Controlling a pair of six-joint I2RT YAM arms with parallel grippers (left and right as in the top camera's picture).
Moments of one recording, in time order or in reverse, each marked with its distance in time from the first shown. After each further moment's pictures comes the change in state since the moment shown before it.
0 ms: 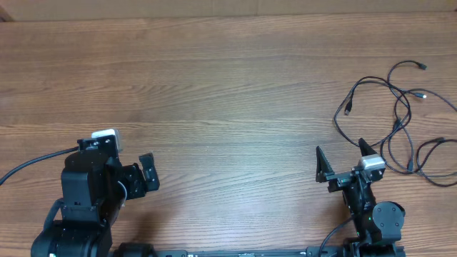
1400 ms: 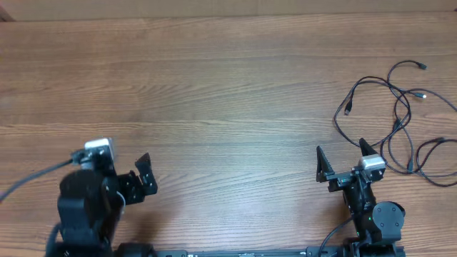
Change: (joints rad) left arm 0.025 -0.172 -0.140 0.155 -0.007 0.004; right arm 0.000 0.000 0.000 0.000 0.008 -0.006
